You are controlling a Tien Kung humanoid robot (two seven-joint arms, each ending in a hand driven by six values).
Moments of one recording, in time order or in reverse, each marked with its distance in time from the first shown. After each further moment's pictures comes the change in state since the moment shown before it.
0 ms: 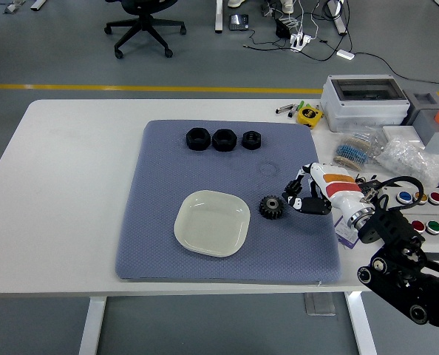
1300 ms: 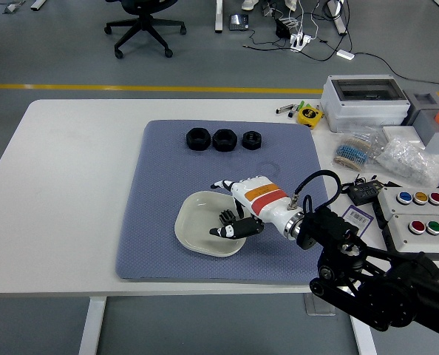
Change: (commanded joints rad) left arm -0.011 0.013 -0.001 -0.005 0.030 -0.007 0.015; right arm 0.125 0.132 -0.172 0.050 -0.103 0.132 -0.017
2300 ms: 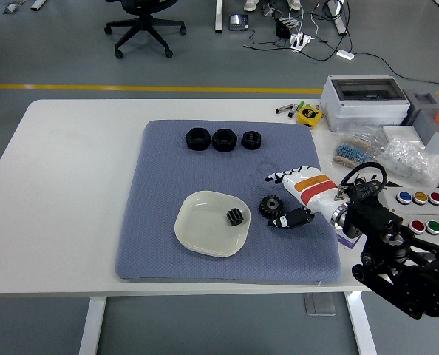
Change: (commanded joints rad) left arm 0.004 -0.001 -0.041 0.000 0.049 -0.003 0.011; right arm -0.010 -0.114 0.046 -0.129 -0.079 0.059 0.044
